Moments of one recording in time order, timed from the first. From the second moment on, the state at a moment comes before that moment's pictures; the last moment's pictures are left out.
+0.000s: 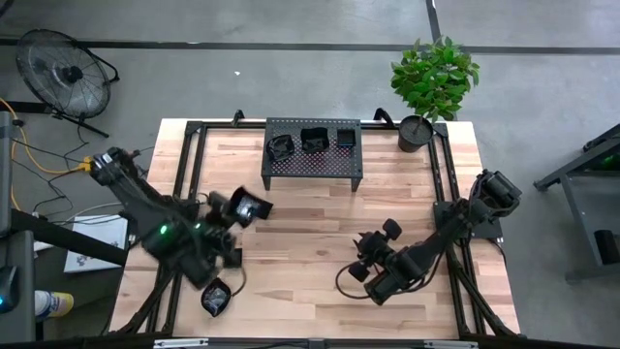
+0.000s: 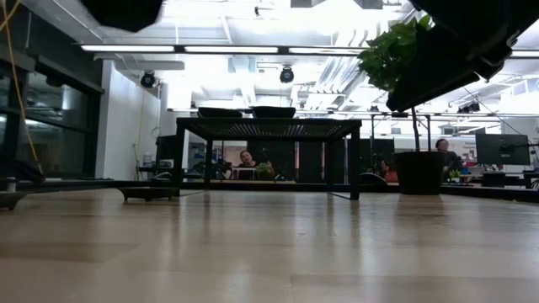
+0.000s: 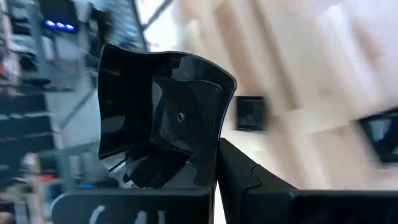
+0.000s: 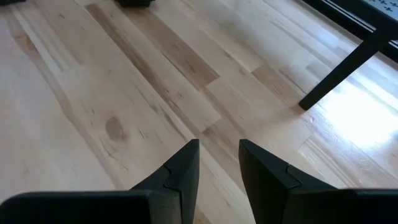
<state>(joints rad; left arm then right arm) -0.78 1.39 1.42 -1.57 -0.78 -0.31 0.66 1.73 1.12 -0.82 0.91 1.25</state>
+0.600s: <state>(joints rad) -0.15 1.39 1.51 -0.99 -0.51 1.44 0.66 1.73 1.12 -0.80 0.91 1.25</state>
